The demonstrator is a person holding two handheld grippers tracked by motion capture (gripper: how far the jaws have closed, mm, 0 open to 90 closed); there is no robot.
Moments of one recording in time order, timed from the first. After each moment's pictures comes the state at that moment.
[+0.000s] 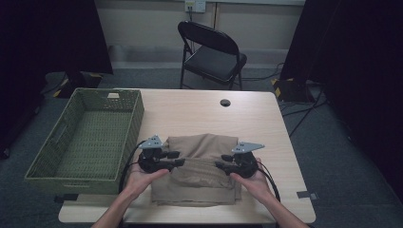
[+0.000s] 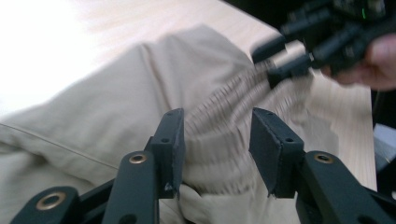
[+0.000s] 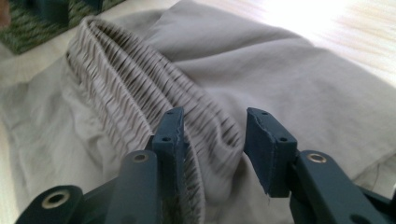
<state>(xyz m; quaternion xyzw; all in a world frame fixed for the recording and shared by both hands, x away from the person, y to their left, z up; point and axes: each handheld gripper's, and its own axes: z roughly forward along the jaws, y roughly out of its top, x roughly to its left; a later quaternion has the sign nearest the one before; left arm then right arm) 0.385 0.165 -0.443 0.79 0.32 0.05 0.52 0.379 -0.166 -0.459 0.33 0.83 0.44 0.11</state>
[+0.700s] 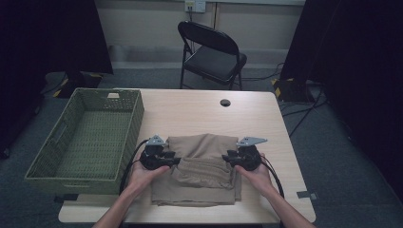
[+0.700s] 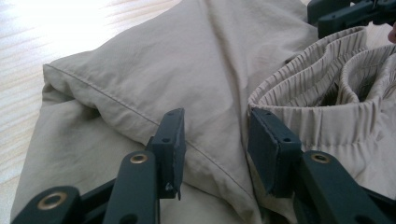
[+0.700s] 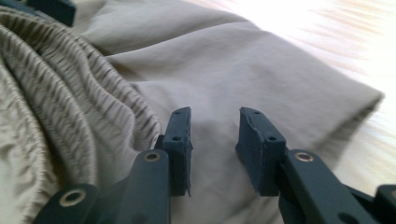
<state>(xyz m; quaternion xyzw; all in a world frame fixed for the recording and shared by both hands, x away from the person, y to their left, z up) 0.404 0.163 -0.472 0.81 0.37 0.05 0.44 0.407 -0.182 -0.471 0.37 0.83 0.41 0.12</state>
